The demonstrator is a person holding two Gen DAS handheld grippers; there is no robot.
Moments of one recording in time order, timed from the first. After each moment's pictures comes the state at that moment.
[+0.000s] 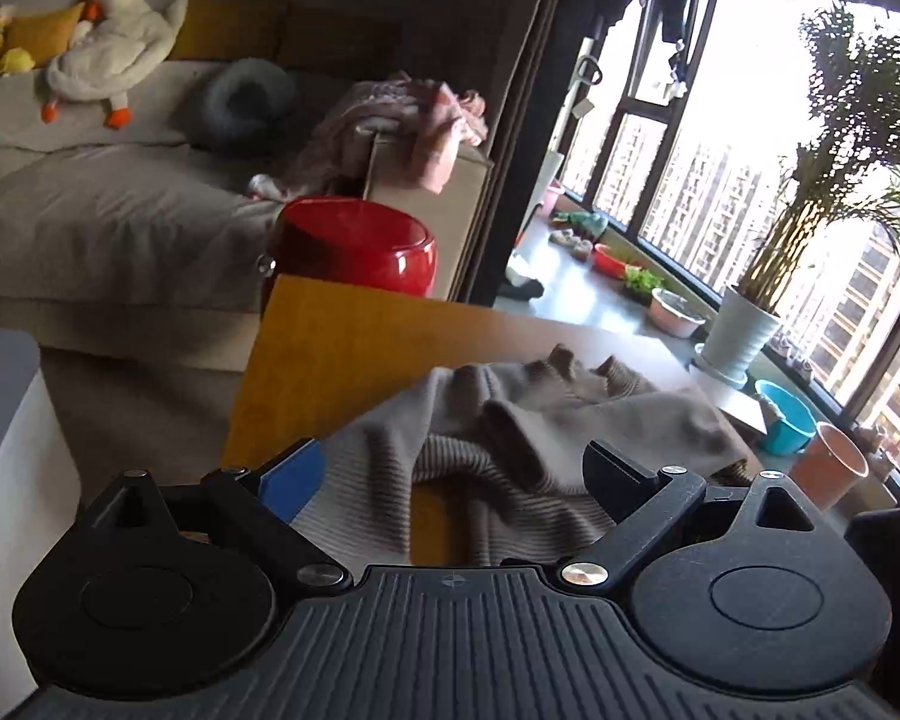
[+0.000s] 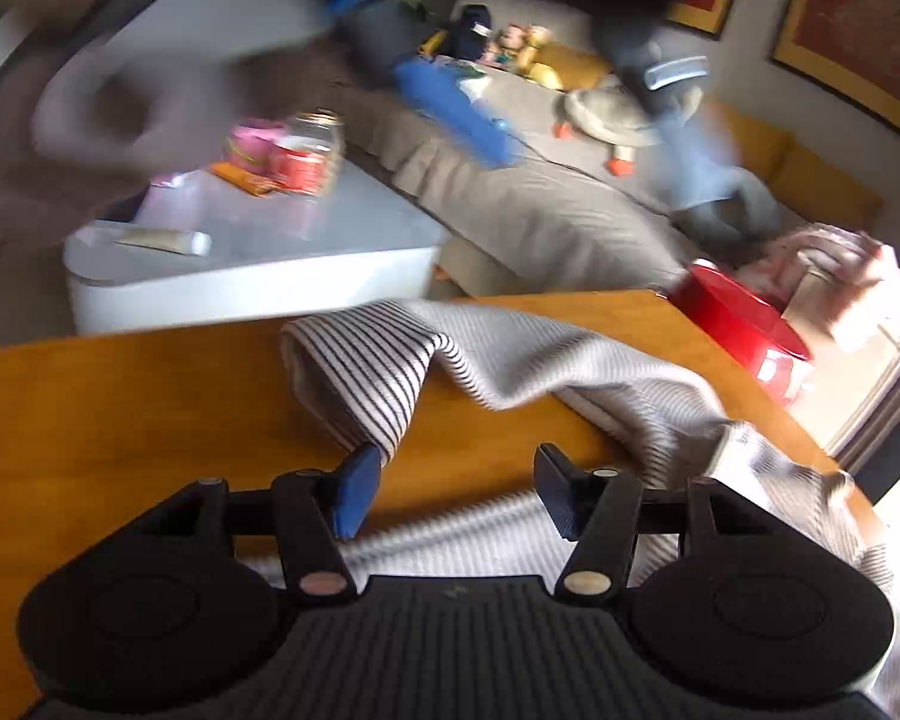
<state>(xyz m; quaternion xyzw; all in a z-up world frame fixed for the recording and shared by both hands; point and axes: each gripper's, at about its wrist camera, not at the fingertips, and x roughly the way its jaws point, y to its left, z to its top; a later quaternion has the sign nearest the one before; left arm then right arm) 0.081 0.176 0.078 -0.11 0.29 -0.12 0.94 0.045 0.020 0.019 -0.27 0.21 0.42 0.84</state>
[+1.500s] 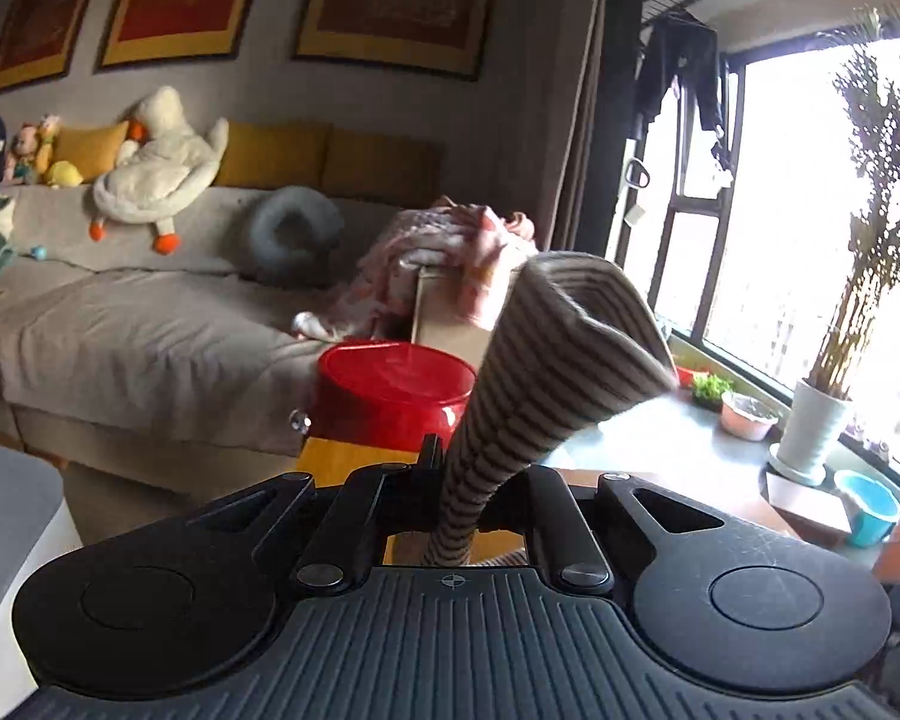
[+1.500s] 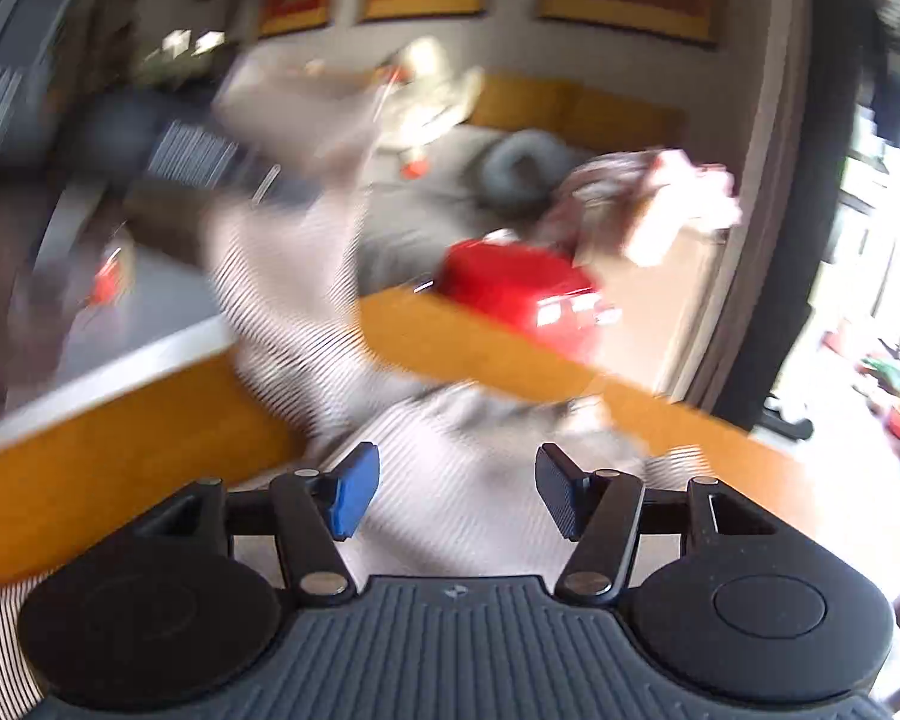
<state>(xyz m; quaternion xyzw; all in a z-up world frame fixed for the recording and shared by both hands) 0.155 0.150 0.090 -0.08 0.16 -0.03 0.98 0.119 -0.078 0.053 -0.14 0.23 0.29 0.92</state>
